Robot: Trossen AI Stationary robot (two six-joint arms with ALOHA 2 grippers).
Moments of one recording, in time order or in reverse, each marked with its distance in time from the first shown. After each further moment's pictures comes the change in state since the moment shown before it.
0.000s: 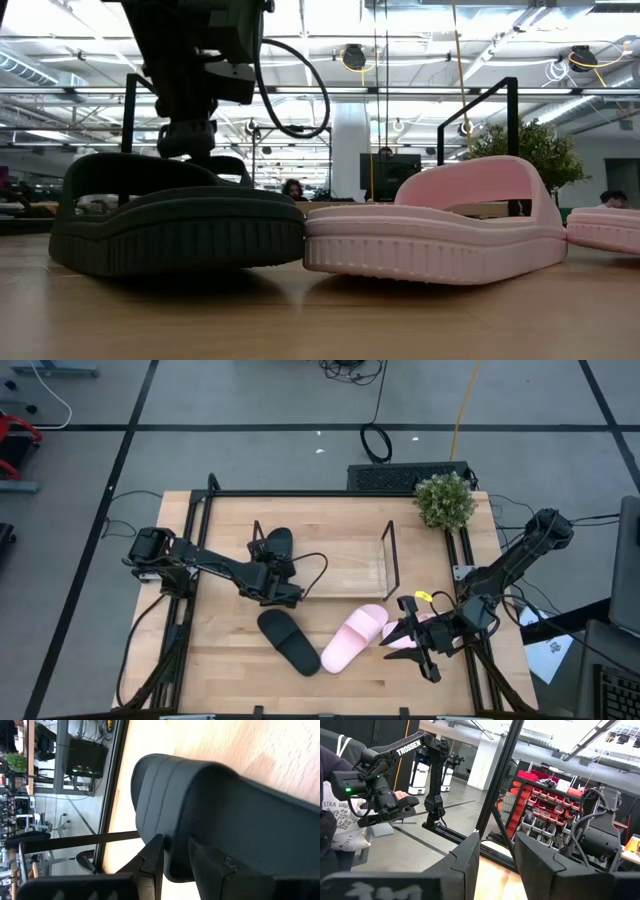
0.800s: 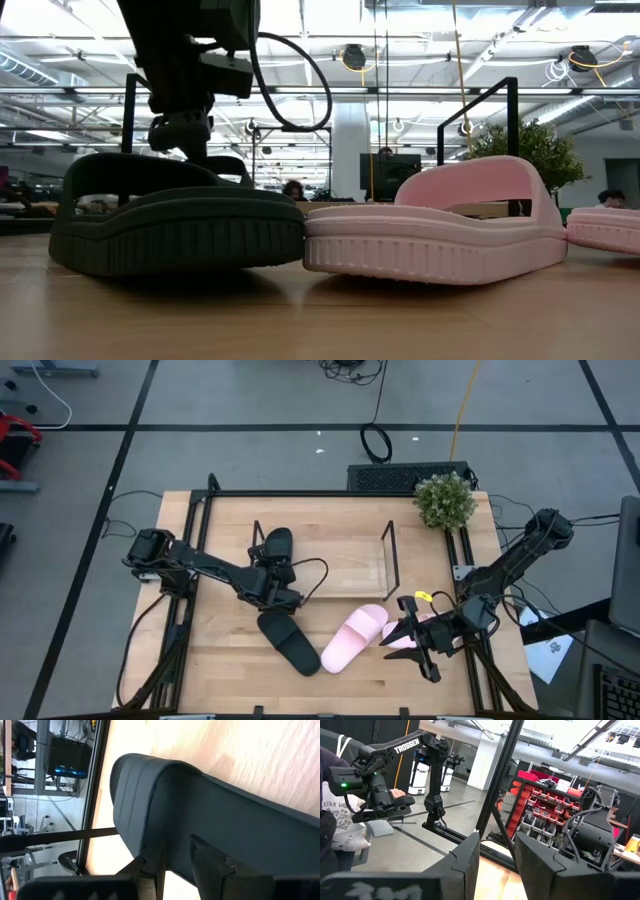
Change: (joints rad) left arm -0.047 0.000 0.019 -0.009 0.070 -0.036; right arm 0.000 0.000 0.000 0.000 0.000 0.000
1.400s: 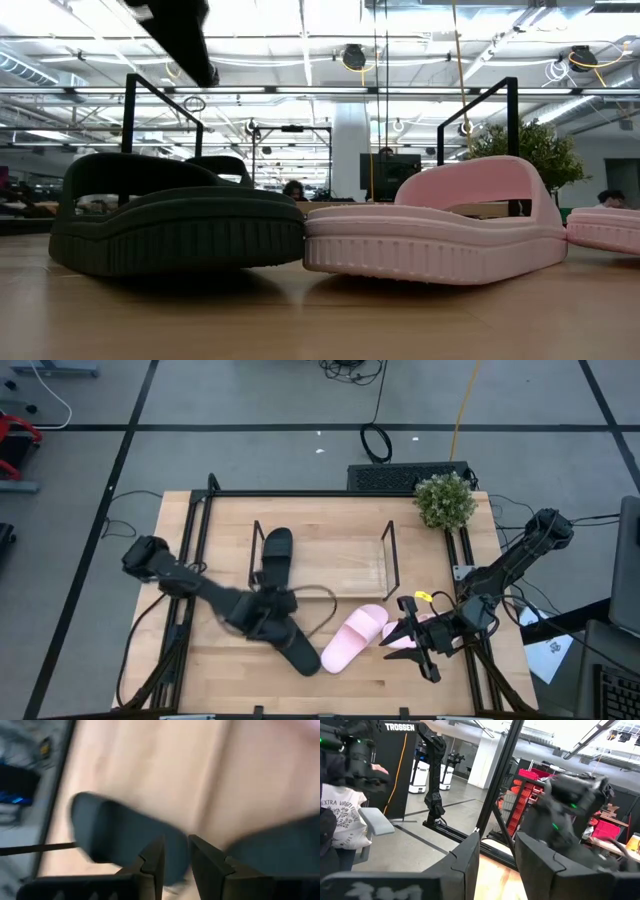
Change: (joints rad) left arm -0.246 0.000 0.306 -0.115 0.149 -0.118; right arm 0.000 0.000 0.000 -0.009 0.000 0.005
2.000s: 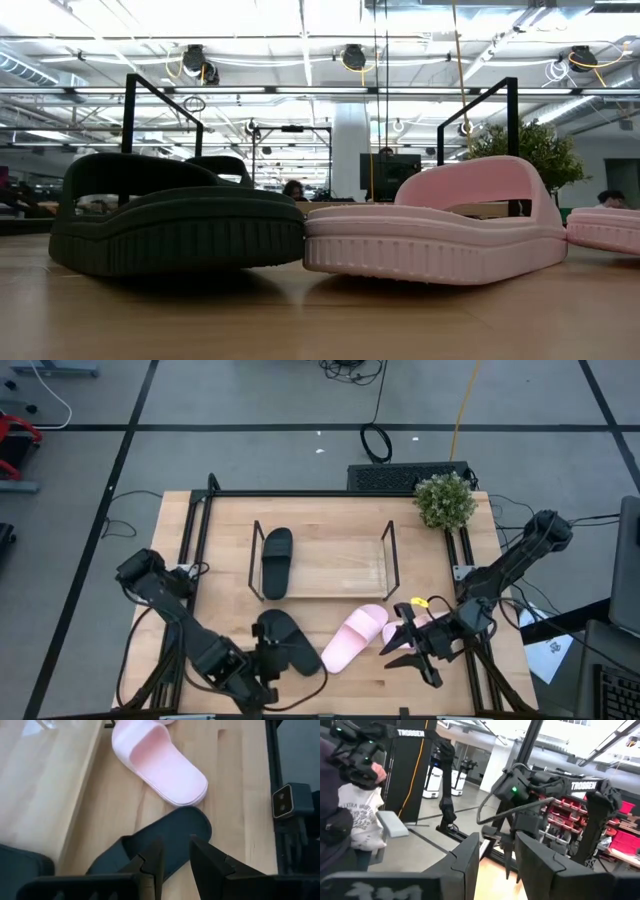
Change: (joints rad) left arm -0.299 0.060 0.063 0.321 0.022 -0.090; right arm 0.000 0.040 0.001 0.042 -0.081 -0.005
